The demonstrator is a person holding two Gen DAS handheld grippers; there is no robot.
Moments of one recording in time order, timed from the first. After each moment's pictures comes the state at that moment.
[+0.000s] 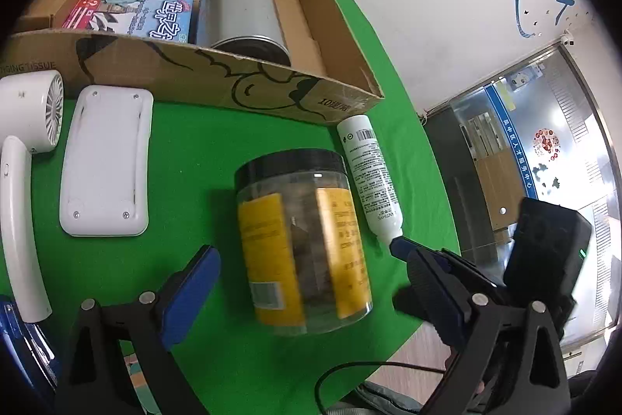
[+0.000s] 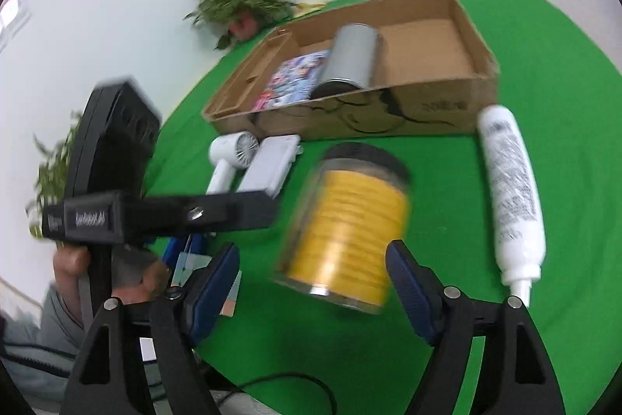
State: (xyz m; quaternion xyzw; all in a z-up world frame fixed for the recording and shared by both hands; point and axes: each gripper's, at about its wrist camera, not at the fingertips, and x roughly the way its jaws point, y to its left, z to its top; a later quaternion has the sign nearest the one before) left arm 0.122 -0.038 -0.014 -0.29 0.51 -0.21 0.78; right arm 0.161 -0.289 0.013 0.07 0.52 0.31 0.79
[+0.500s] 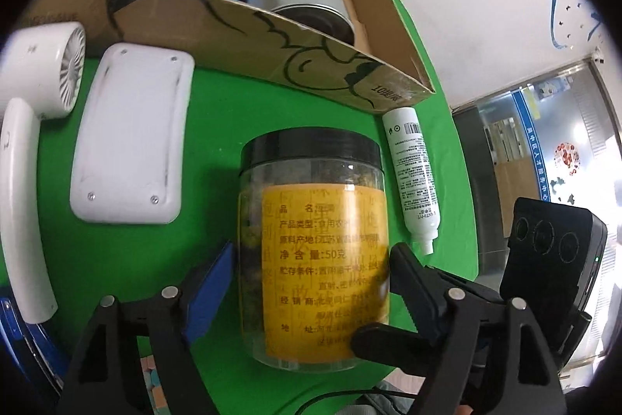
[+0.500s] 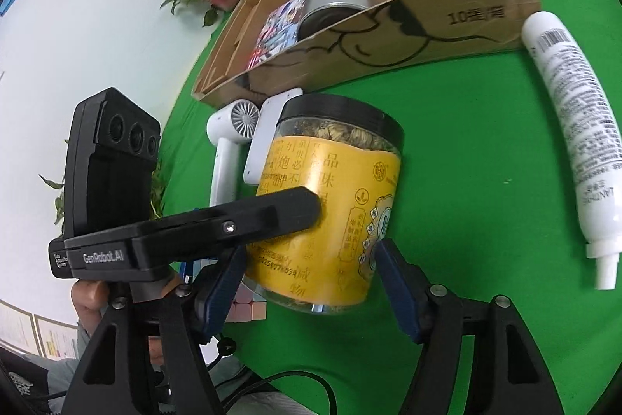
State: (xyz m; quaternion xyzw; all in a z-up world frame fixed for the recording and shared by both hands) left arm 0.135 -0.026 -0.042 -0.31 0.55 -0.17 0.75; right arm 0.175 -0.238 -0.031 0.10 0.60 0.34 0.71
